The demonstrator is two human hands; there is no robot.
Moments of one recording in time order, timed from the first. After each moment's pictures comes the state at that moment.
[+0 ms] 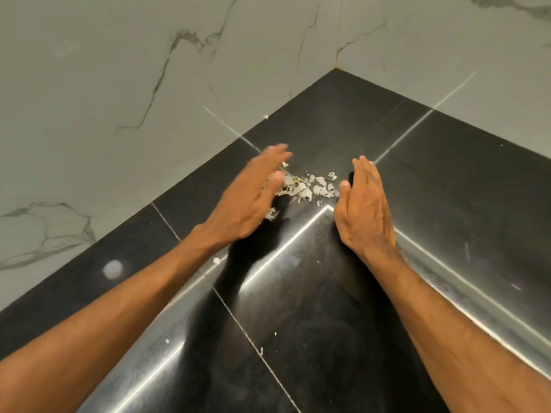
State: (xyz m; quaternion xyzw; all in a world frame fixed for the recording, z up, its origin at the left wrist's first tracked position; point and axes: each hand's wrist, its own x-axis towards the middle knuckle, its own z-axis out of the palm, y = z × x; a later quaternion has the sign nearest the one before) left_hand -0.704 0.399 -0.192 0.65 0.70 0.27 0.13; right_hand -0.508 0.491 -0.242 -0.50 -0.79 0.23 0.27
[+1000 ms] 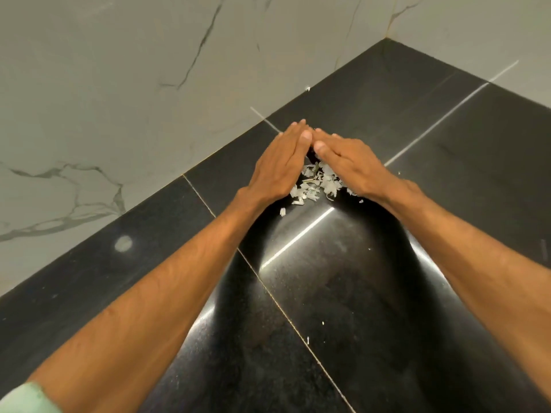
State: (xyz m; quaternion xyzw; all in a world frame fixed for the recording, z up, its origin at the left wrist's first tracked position) left_hand -0.742 0.420 -0.232 0.54 0.76 0.30 0.19; right_hand -0.598 0.526 -0.236 -0.23 -0.90 0.33 0.12
